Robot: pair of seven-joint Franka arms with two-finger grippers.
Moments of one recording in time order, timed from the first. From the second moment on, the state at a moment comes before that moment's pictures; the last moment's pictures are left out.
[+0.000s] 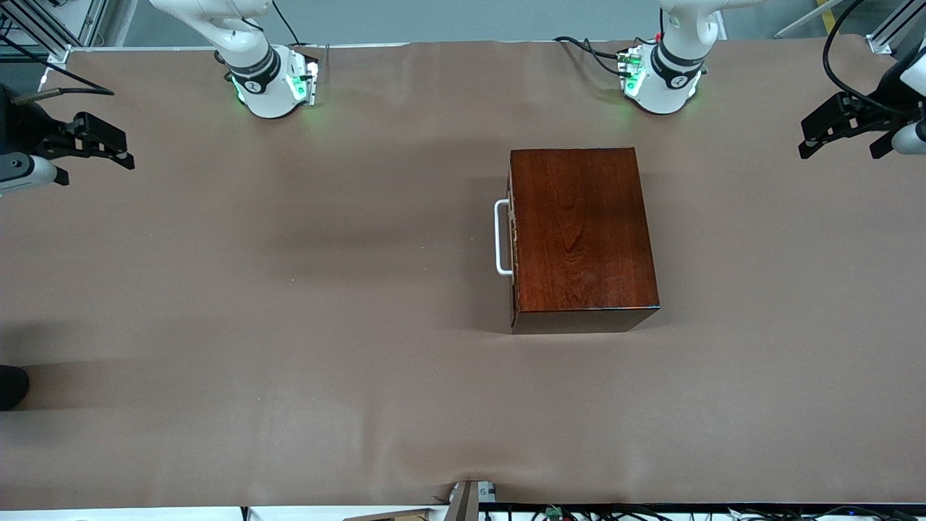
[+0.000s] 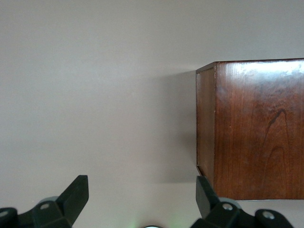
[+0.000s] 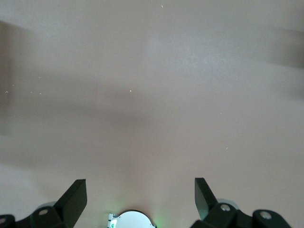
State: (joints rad) left arm 0.13 -0.10 -0.18 -1.56 0.00 1.48 -0.02; right arm -0.07 0.03 0.10 -1.45 0.03 1.36 -0.20
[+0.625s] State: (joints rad) left arm 0.13 -0.10 -0.20 -1.56 0.01 1.48 -0.02; right arm -0.07 0.03 0.10 -1.45 0.03 1.36 -0.20
